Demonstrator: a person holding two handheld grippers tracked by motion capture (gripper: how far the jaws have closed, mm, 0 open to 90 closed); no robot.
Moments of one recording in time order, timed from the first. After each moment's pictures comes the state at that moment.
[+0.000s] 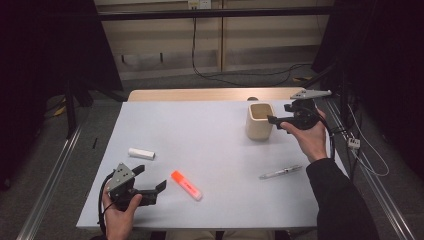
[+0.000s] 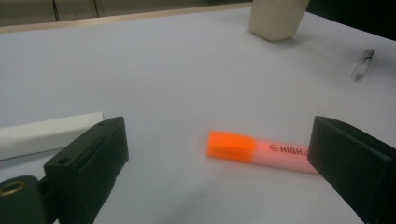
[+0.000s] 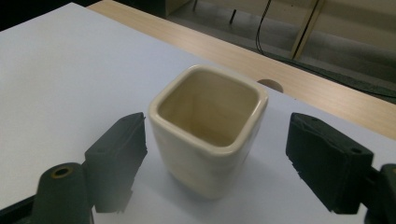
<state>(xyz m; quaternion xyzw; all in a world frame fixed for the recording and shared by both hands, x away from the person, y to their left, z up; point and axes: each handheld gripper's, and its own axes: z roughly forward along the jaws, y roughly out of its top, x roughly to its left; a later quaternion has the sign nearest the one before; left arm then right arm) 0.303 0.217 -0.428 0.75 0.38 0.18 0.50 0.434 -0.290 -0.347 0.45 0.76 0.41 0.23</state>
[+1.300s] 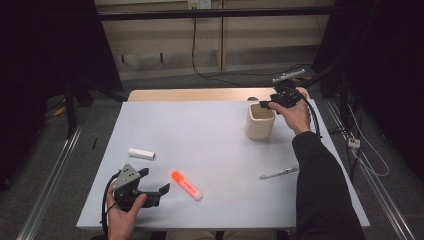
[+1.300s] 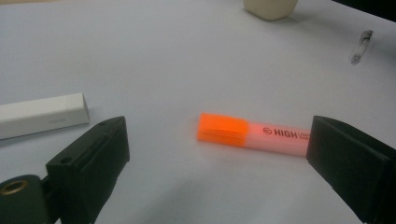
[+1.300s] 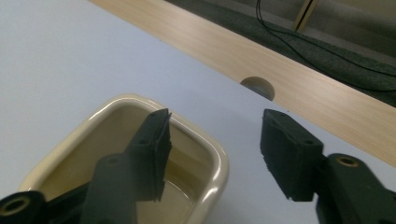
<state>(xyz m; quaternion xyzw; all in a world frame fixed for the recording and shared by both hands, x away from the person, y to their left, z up) 0.305 0.211 -0.434 0.77 0.38 0.15 0.48 0.530 -0.279 -0.368 0.45 0.80 0.34 0.20</state>
